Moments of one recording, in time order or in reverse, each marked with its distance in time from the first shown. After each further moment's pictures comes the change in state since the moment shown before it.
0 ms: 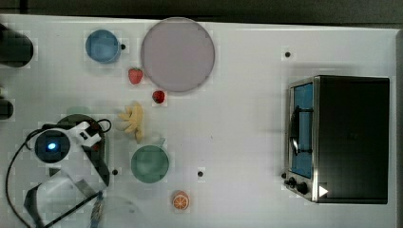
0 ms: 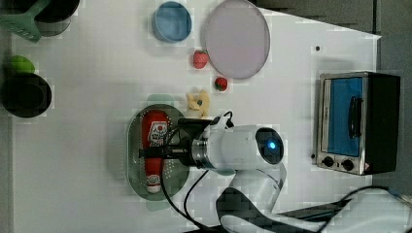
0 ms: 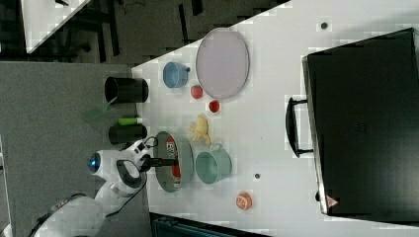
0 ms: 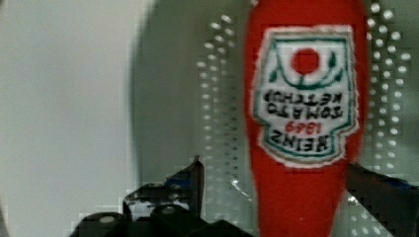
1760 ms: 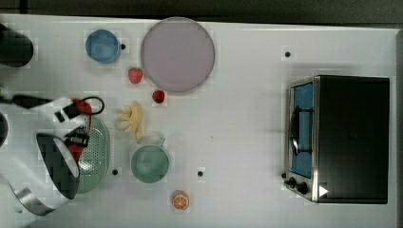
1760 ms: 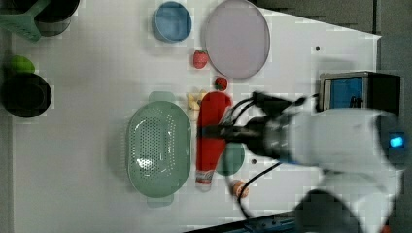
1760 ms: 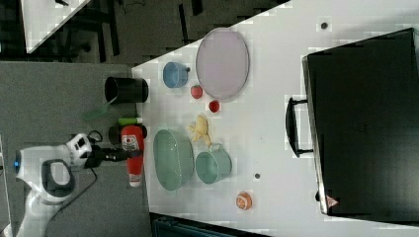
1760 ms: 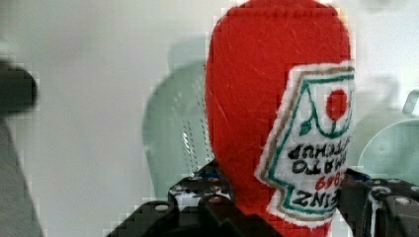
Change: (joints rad) arm 0.006 -0.455 -0.096 0.184 0.171 -0.534 0.000
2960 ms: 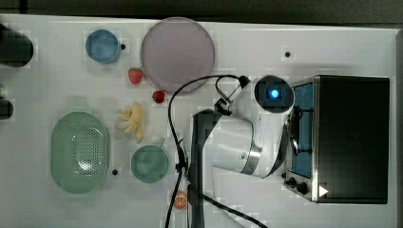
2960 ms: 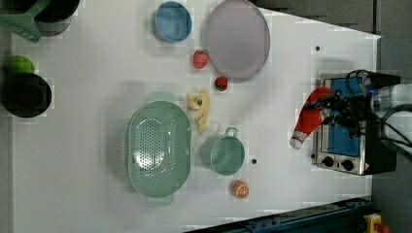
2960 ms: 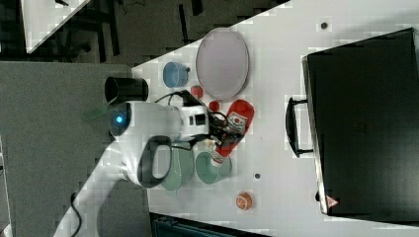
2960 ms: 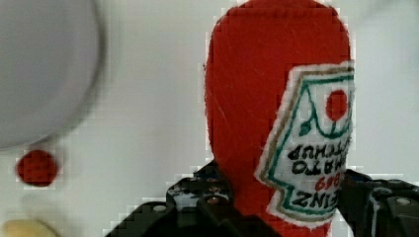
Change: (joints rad) arm -0.193 0.037 -0.572 -0.188 0.008 0.062 -0.244
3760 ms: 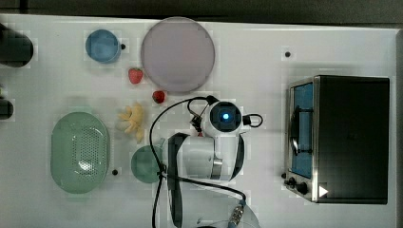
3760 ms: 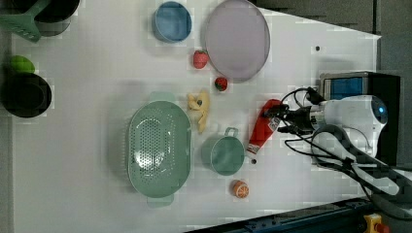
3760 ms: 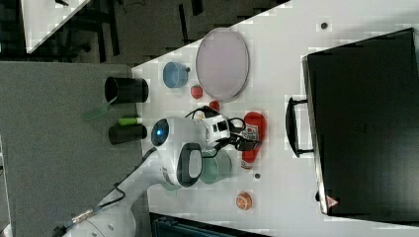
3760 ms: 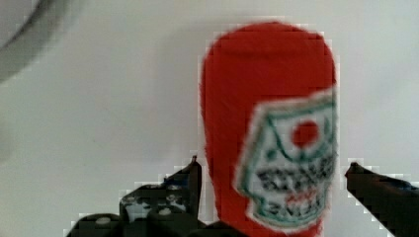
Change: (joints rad) arm 0.067 0.209 0.046 -0.152 -0.059 0.384 -0.024
